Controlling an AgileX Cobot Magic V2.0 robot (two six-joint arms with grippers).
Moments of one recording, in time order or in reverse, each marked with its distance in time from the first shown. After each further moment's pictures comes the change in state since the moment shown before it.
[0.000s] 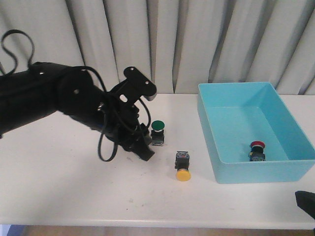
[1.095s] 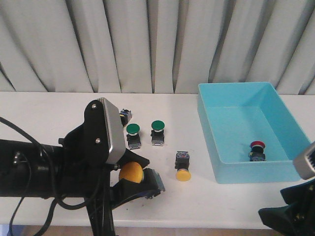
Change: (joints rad) left arm -0.047 -0.436 0.465 -0.760 -0.146 0.940; right arm 0.000 0.194 0.000 0.236 0.057 -0.310
